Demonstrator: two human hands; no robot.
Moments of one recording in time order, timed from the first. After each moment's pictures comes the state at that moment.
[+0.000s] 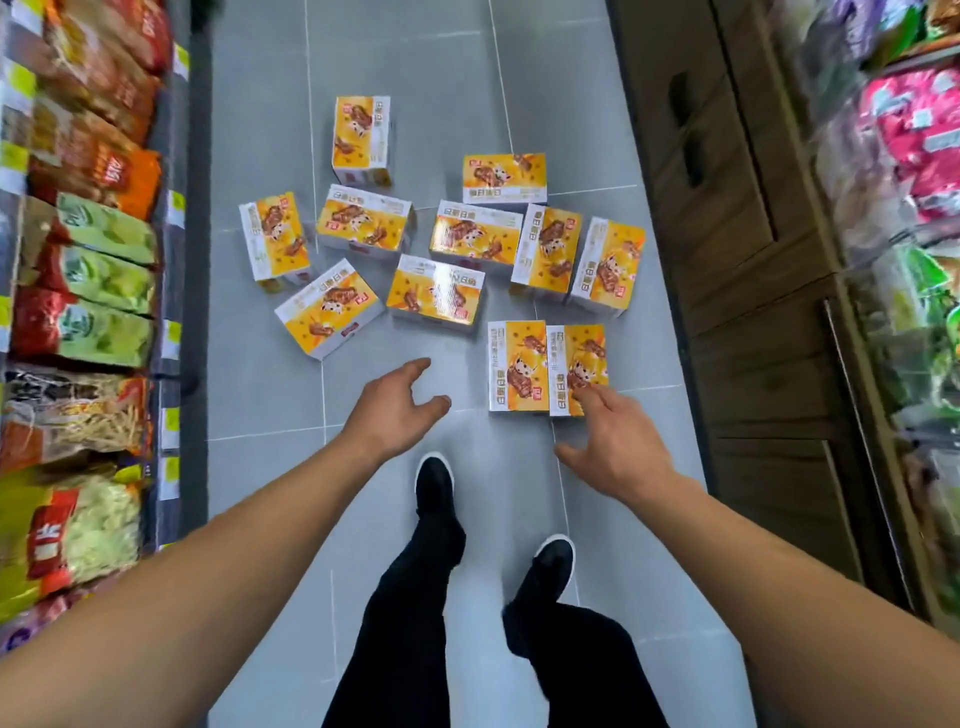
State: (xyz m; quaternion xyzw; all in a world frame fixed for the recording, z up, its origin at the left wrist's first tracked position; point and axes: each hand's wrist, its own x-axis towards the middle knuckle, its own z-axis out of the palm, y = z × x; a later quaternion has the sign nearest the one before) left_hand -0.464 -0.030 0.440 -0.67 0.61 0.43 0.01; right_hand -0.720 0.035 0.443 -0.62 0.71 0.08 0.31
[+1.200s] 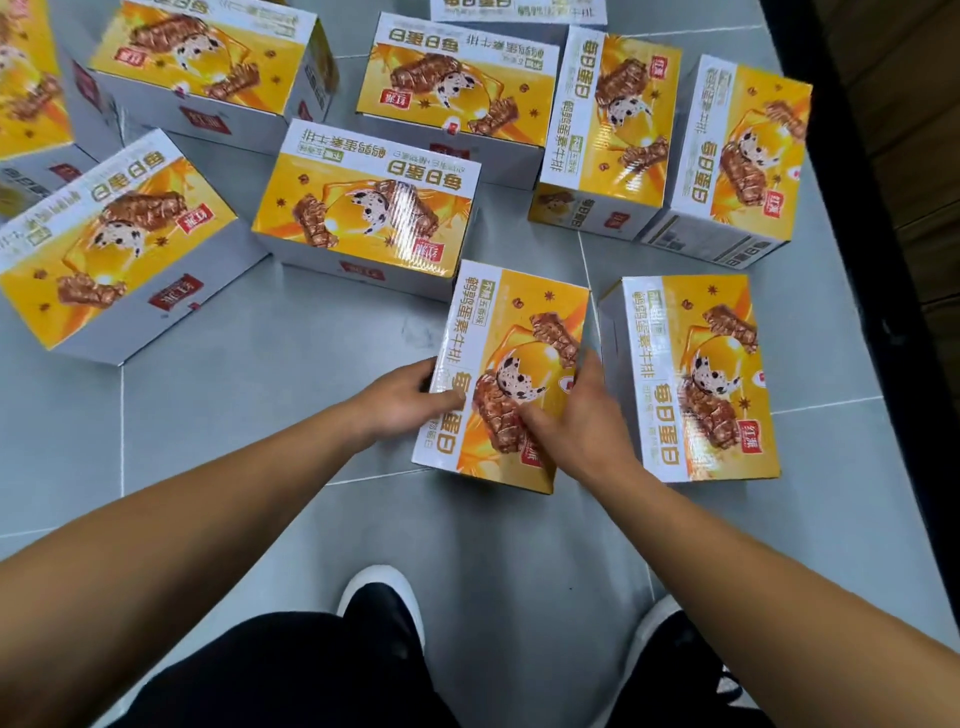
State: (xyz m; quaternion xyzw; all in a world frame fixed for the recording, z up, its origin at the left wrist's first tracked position) left_hand -0.477 -0.160 -0.109 -0.57 0.54 0.62 0.04; right_hand -0.681 -0.086 -0.093 -0.46 0.80 -0.14 0.37
